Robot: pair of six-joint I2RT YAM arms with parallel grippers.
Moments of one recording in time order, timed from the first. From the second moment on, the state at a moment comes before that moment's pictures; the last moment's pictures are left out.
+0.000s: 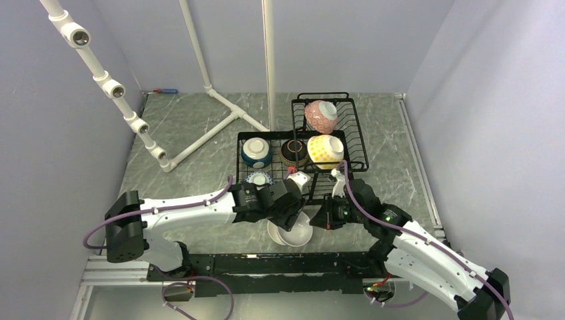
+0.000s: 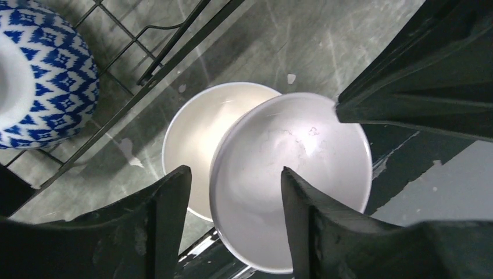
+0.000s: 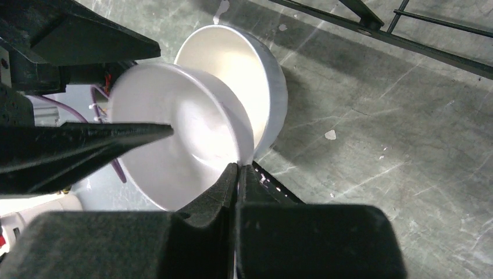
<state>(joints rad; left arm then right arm) -1.24 1.45 1.12 -0.63 -0.21 -0.55 0.72 0.69 0.47 -0.49 -0.32 0.66</state>
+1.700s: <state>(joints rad) -1.18 1.06 1.17 -0.71 -0.50 -0.28 0.71 0.51 0.68 -0.46 -0.47 0.42</state>
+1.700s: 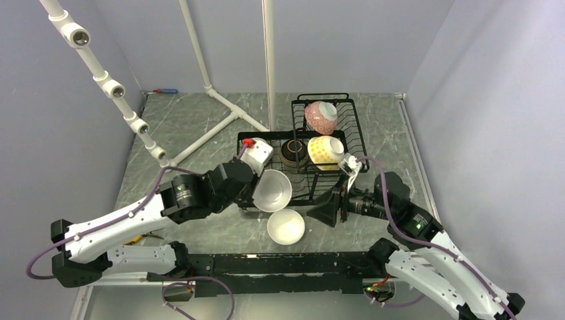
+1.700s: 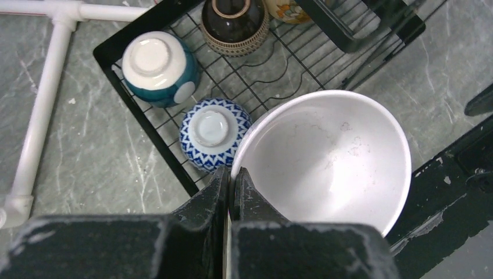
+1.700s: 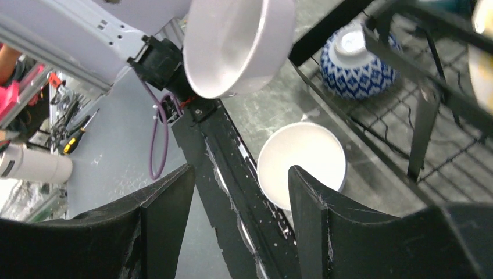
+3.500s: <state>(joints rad) -0.76 1.37 1.49 -1.03 0.44 -0.04 0.92 1.05 0.92 -0.52 -0.97 -1.16</state>
